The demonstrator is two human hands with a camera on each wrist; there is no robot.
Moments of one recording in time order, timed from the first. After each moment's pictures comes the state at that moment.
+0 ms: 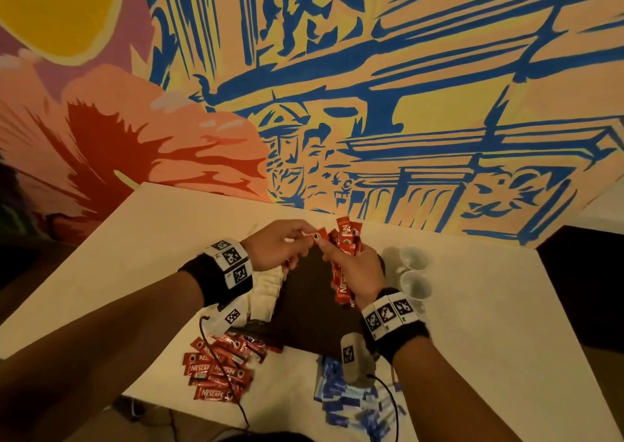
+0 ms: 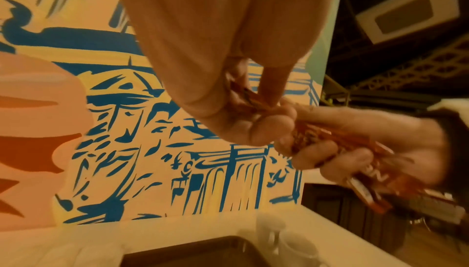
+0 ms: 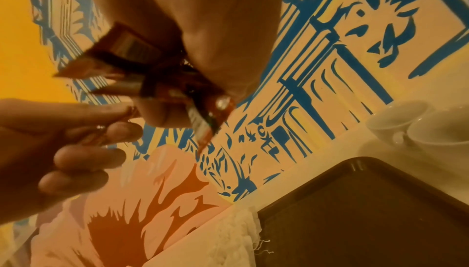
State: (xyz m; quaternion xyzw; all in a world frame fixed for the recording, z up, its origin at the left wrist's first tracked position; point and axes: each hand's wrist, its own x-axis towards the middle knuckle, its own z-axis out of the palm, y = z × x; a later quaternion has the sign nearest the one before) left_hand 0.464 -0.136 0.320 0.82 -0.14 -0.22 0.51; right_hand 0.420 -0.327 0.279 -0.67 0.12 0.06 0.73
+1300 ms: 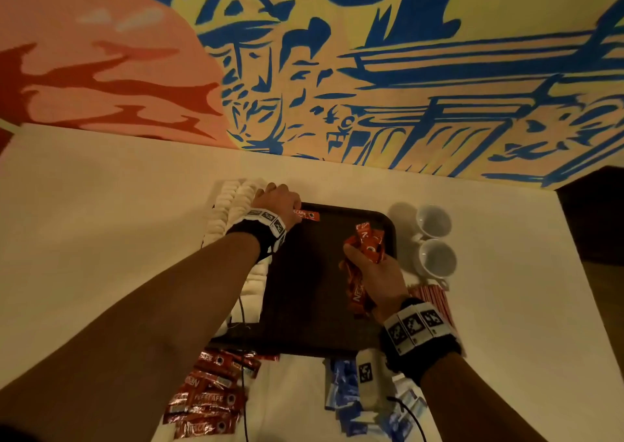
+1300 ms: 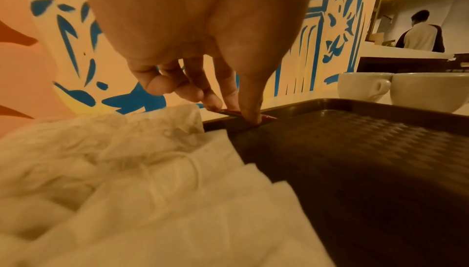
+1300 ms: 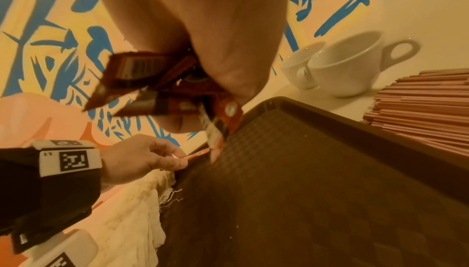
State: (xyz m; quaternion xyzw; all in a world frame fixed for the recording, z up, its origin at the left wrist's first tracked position) left_hand 0.645 -0.164 0.111 0.97 -0.17 -0.18 0.08; right_hand 0.474 -0.336 0.170 -0.64 0.38 0.14 0.66
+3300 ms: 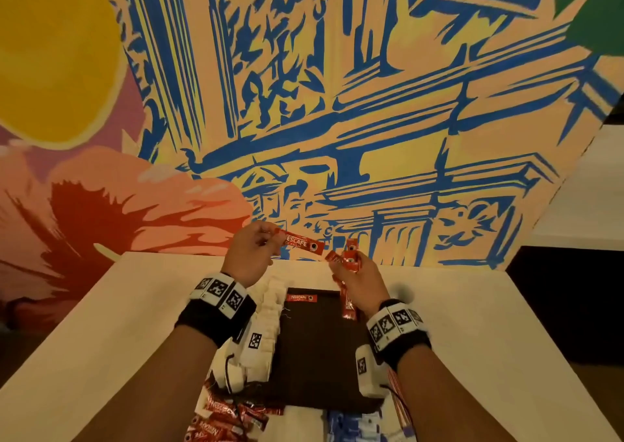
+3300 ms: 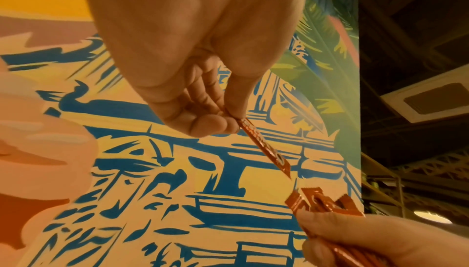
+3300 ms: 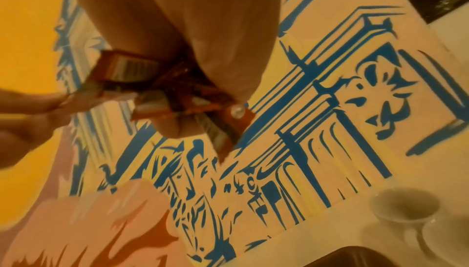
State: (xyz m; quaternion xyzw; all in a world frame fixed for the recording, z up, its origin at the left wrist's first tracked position) left_hand 0.481 -0.128 0.377 0.81 -0.07 0.05 0.59; right_hand 0.436 -0.344 0.321 -0.75 0.08 -0.04 0.65
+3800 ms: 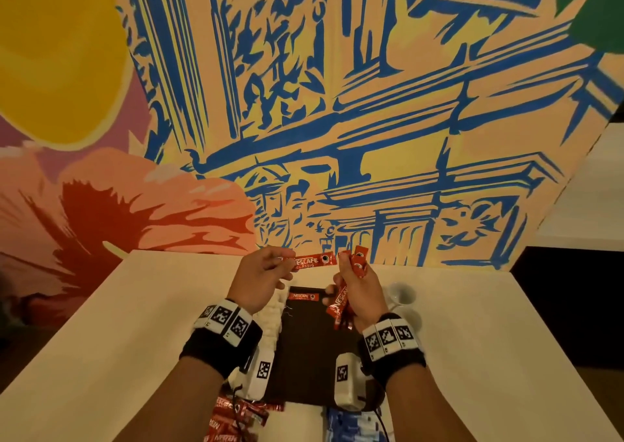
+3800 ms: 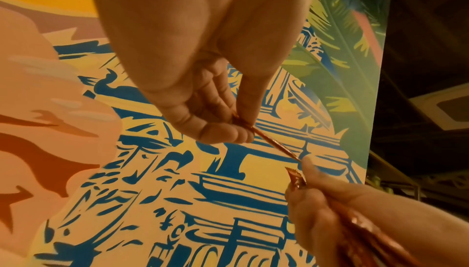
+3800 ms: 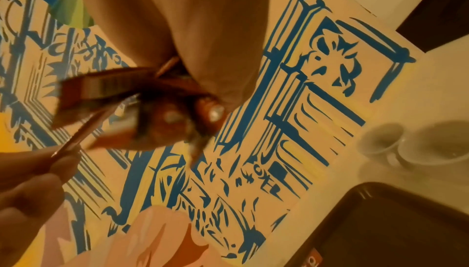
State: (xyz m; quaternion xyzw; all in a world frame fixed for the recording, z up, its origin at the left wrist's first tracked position) left_hand 0.442 -0.140 0.357 0.76 -0.04 -0.02 0.65; right_hand 0.418 -0.332 0.320 -0.55 0.12 0.00 0.82
